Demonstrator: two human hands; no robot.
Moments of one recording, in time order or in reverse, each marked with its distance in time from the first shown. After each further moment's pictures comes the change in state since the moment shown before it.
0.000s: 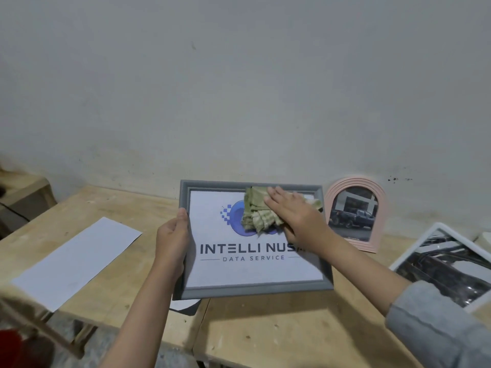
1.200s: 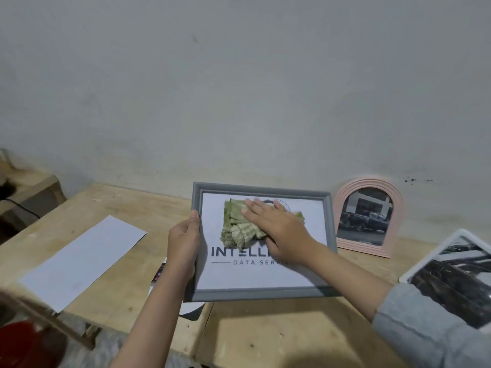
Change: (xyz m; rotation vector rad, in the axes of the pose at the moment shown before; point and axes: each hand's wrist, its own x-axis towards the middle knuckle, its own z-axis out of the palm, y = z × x) left_hand 0.013 -0.006 0.023 0.059 0.014 0.021; right_hand 0.021 -0.019 0.035 0.127 -0.071 -0.048
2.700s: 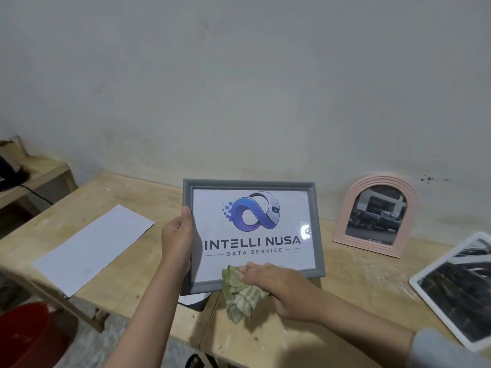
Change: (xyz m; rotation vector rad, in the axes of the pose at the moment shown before) left_hand 0.013 -0.016 -0.019 -0.053 0.108 -0.074; right_hand -0.069 -0.048 0.037 0.388 -0.334 -0.014
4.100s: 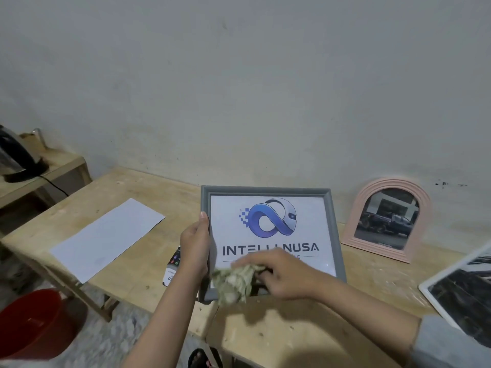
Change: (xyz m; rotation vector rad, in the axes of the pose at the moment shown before) left_hand -0.020 -0.017 0.005 -0.127 -0.047 -0.046; right_hand 0.038 -0.035 -0.039 0.342 -0.033 0.096
